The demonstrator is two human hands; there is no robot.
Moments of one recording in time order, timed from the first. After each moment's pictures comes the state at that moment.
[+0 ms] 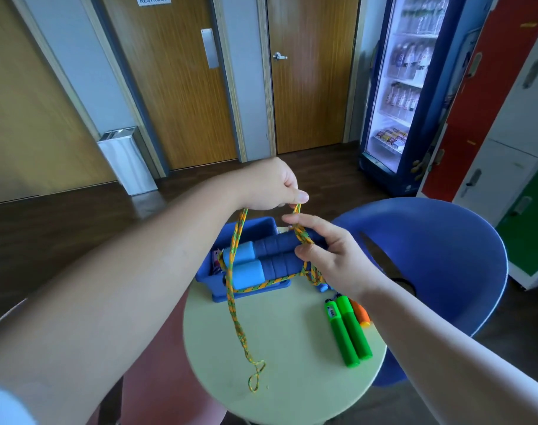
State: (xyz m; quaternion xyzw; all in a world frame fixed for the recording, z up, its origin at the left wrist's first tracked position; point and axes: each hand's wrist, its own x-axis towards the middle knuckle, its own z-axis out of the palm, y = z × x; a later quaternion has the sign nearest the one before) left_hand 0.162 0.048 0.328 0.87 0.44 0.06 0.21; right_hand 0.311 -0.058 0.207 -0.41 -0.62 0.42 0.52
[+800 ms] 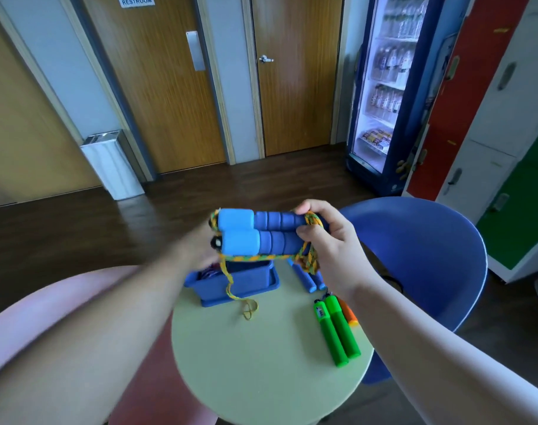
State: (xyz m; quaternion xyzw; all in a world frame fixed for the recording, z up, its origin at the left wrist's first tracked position) left_hand 0.078 0.102 0.169 0.69 0.53 0.17 0.46; right_hand 0.307 -0.066 0.225 -0.40 -0.48 0.45 0.64
